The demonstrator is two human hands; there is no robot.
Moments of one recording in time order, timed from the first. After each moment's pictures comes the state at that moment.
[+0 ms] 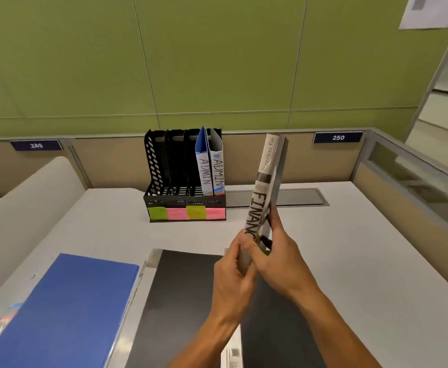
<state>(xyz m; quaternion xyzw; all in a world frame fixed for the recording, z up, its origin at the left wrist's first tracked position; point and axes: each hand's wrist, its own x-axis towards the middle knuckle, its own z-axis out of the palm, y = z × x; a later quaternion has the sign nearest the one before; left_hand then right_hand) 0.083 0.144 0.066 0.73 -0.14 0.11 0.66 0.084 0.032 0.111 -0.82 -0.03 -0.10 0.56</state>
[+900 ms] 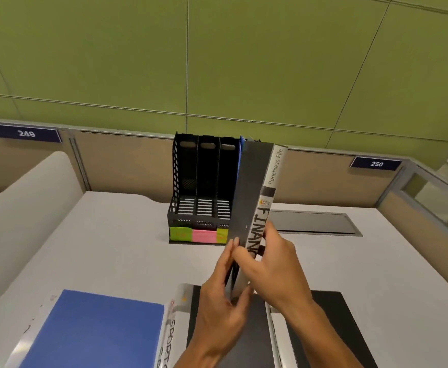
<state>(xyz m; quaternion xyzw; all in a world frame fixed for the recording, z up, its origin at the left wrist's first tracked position) 0.211 0.311 0.043 0.72 -0.17 0.10 0.67 0.219 0.201 0.129 -0.88 0.00 -0.14 0.45</state>
